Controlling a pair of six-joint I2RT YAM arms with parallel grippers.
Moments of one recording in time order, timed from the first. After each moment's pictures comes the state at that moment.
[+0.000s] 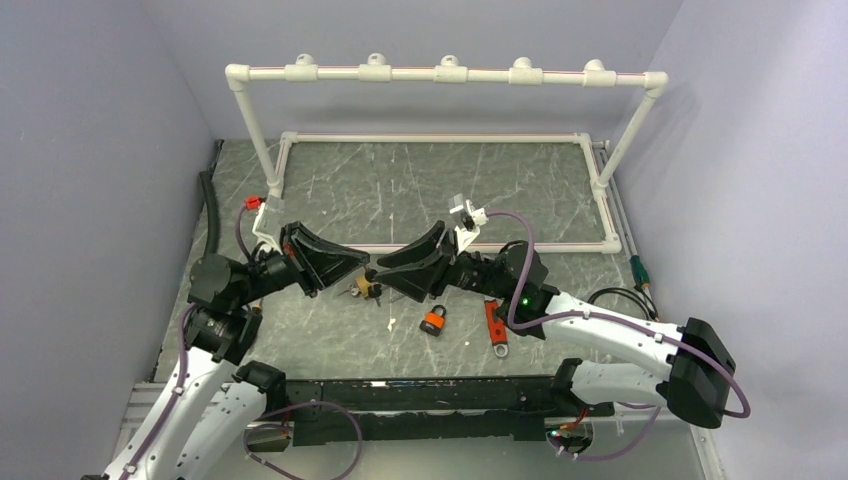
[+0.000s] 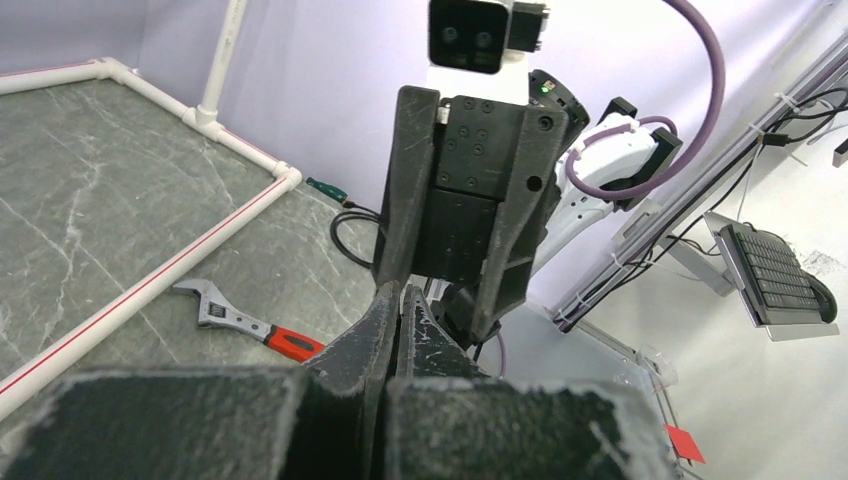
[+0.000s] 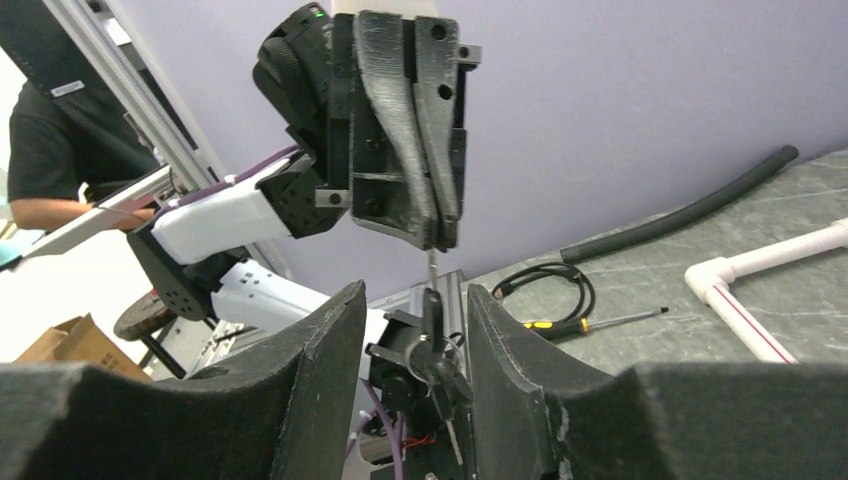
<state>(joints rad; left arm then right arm) -0.36 0.60 0.66 0.30 0.81 -0.77 0.99 1.12 0.72 0.79 -0.43 0.58</state>
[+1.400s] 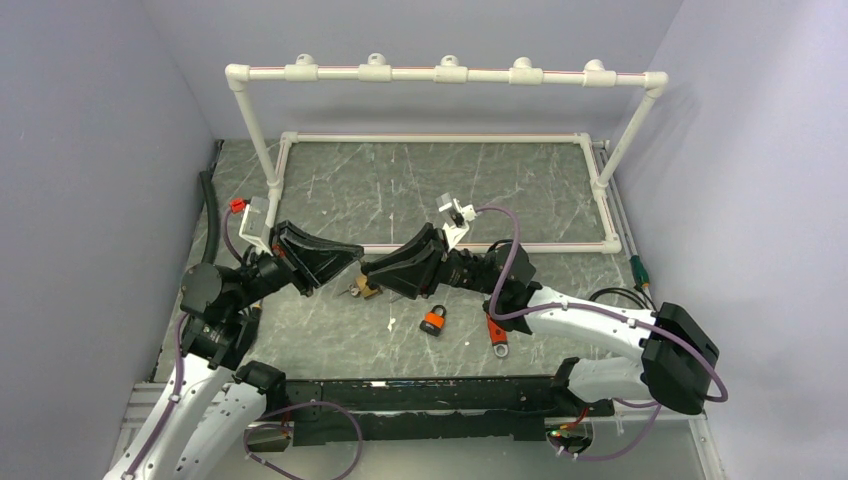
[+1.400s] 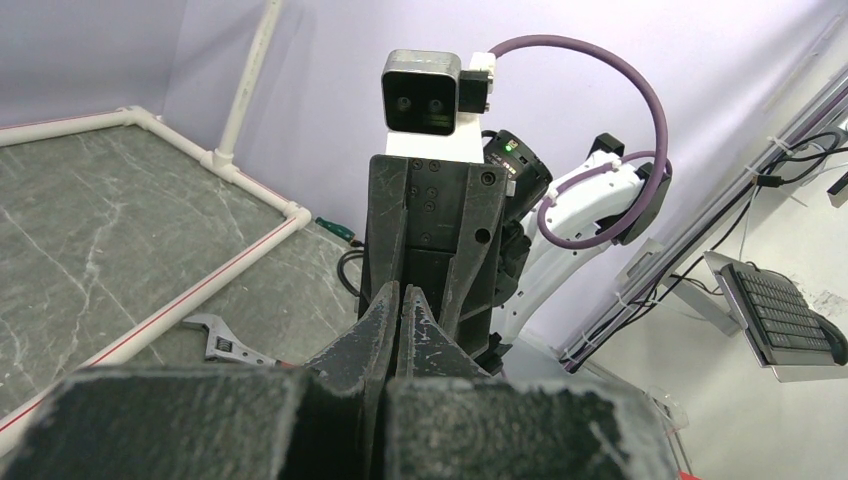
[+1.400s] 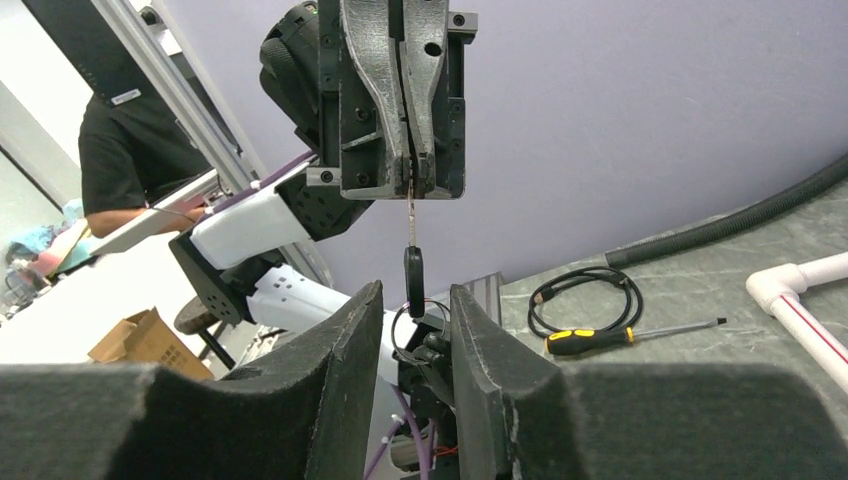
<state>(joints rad) -0.36 0.56 0.66 0.33 0.73 -0.81 0.97 1.24 0.71 0.97 -0.50 0.69</state>
